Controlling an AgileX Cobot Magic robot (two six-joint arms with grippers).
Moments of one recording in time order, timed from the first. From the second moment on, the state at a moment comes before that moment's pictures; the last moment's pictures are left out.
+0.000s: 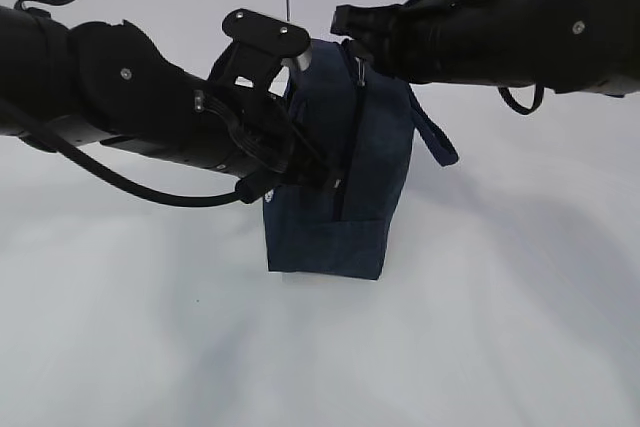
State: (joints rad) left arm -0.73 1.78 -1.10 -0.55 0.11 0.50; right arm 0.44 1.69 -1.13 0.33 -0.05 0.13
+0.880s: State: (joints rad) left arm -0.73 1.69 -0.99 -0.55 0.12 0.50; right arm 0.34 1.94 -1.50 0.29 0.09 0.13
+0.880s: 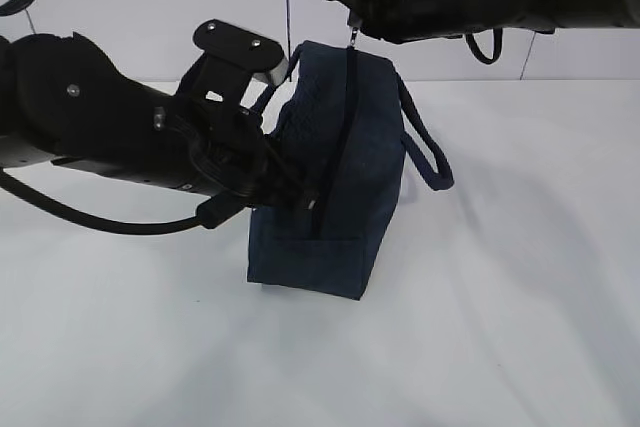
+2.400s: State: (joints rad) left arm -0.66 1.57 -1.04 -0.71 0.44 0.47; right arm 0.26 2.24 -1.96 0.28 0.49 0.05
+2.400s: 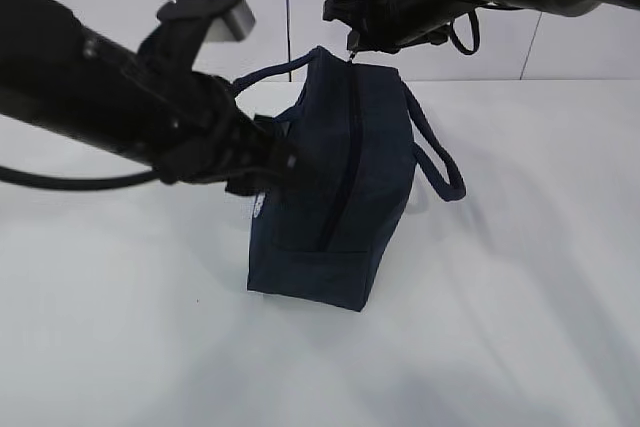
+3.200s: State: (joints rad) left arm -0.46 1.93 -1.68 -0.65 0.90 0.27; right arm 0.26 2.24 -1.96 0.30 0.50 0.04
